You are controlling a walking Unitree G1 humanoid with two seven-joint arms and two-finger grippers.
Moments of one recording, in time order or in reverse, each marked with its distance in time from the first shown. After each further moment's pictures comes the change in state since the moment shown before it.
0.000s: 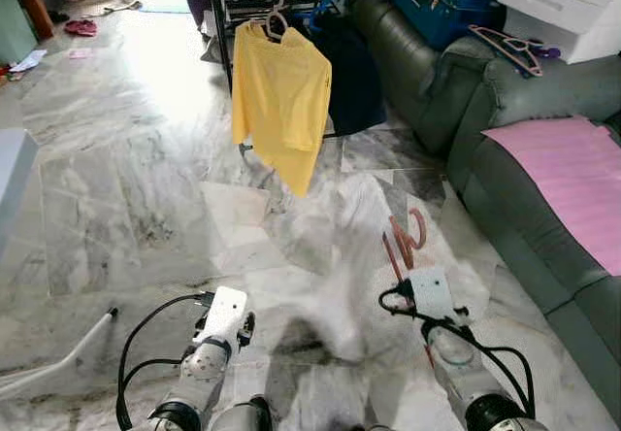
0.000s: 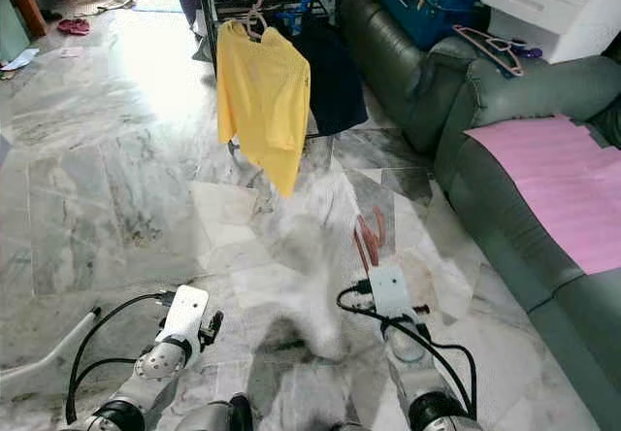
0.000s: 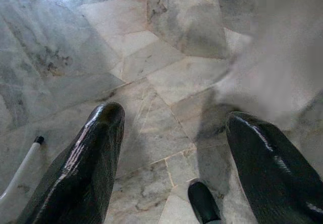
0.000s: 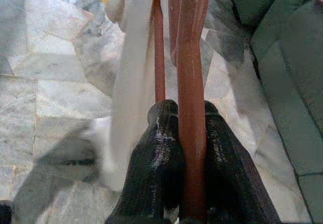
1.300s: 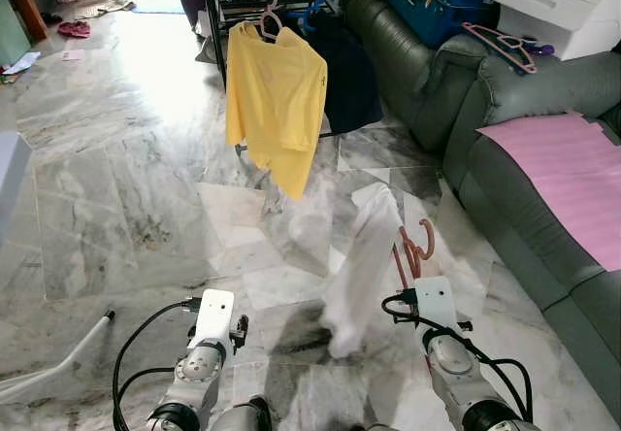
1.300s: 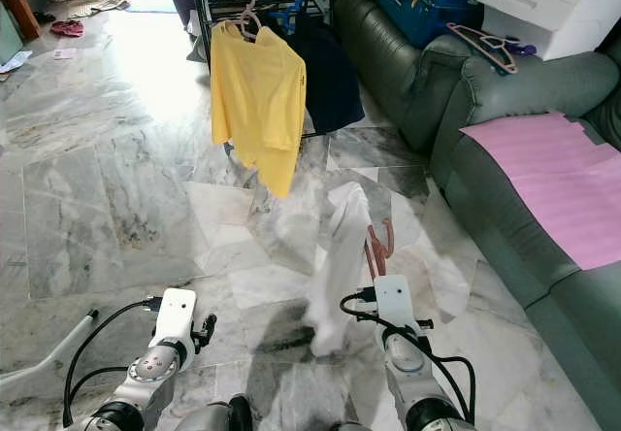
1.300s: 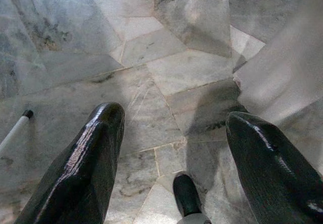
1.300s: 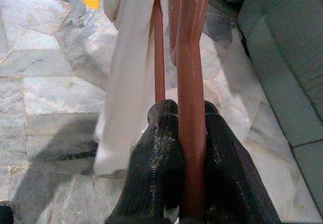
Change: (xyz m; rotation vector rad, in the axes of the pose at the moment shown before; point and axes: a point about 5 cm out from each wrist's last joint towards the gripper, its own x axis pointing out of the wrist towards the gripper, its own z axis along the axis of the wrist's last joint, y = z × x) left arm -0.001 0.005 -0.006 -0.141 0.045 0.040; right arm -0.004 0.001 -0.012 0.061 0.044 -0.068
